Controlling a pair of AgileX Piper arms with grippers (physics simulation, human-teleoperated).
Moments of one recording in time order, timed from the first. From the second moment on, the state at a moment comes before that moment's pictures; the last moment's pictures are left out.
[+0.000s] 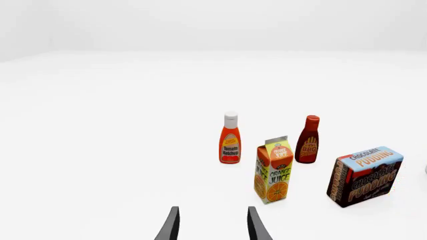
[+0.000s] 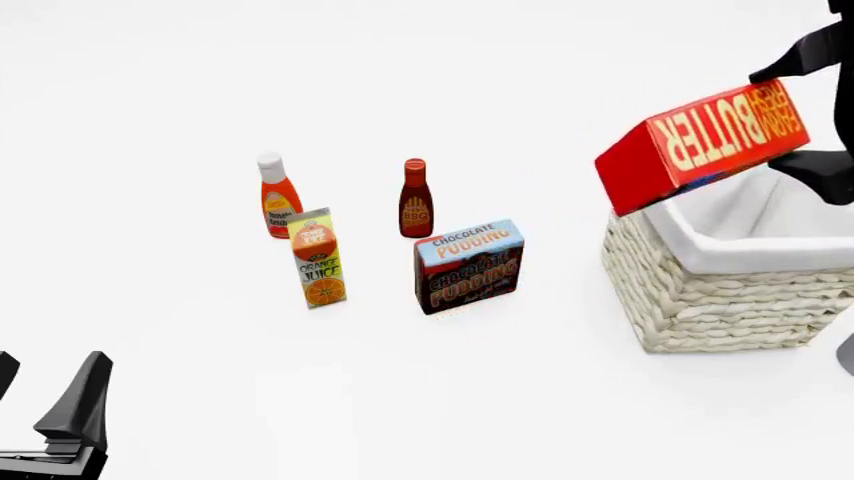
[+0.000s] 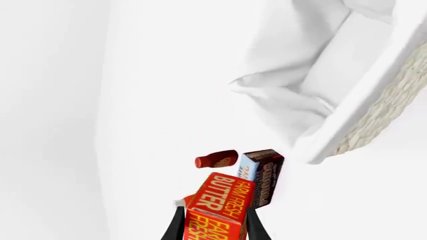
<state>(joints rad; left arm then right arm) 0.00 0.01 0.00 0.00 0.00 0.09 1.05 -1.29 0.86 1.25</state>
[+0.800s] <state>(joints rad) 0.00 0.01 0.00 0.00 0.00 -0.07 1.07 -1.34 0.89 1.23</state>
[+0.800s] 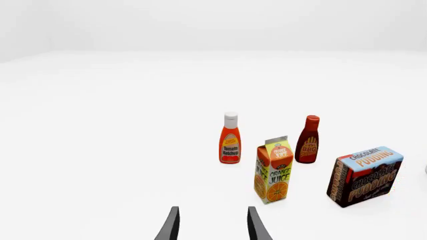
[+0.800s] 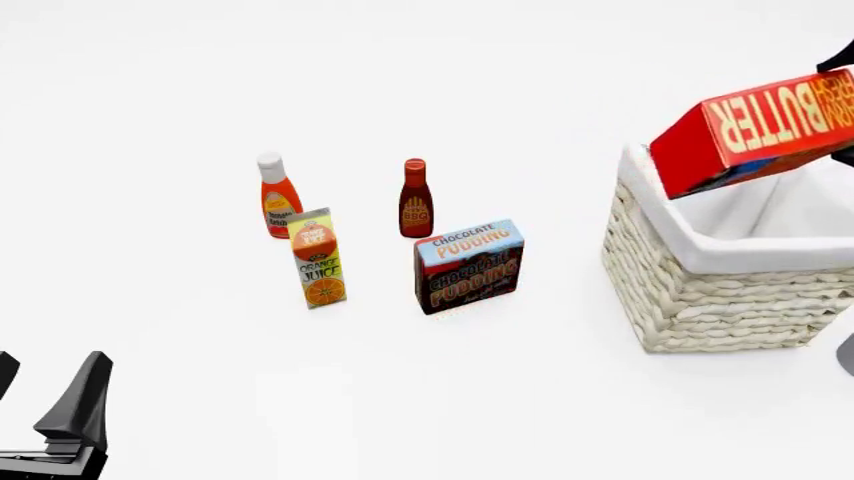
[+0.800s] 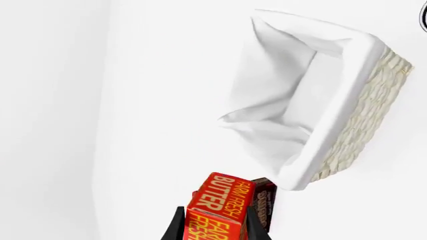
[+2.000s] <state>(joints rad) 0.00 0.01 0.00 0.00 0.00 -0.22 1.20 -1.29 0.75 1.22</state>
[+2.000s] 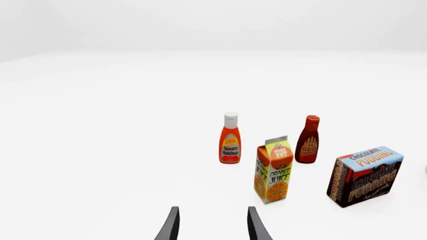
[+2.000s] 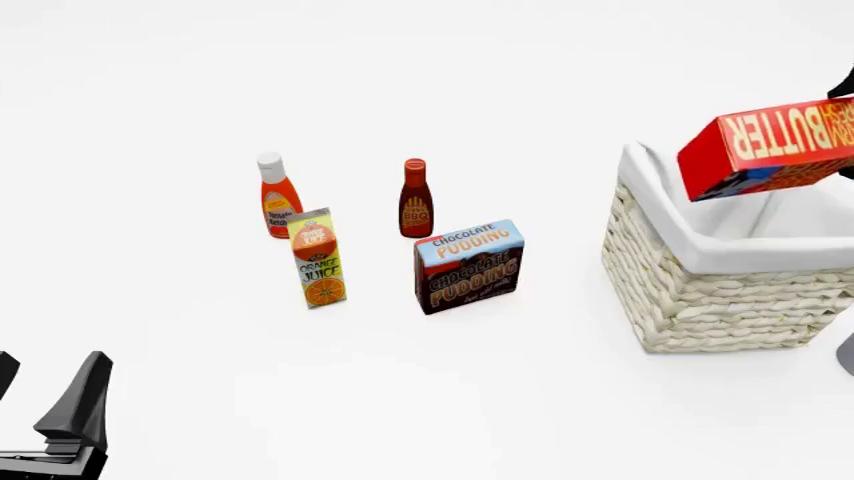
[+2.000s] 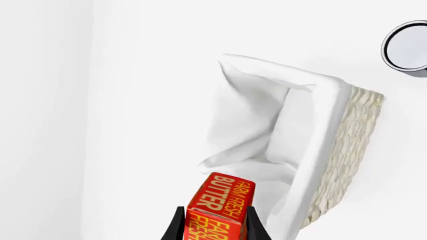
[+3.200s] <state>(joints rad) 0.00 0.01 0.00 0.00 0.00 -0.32 1.35 -1.32 0.68 1.16</state>
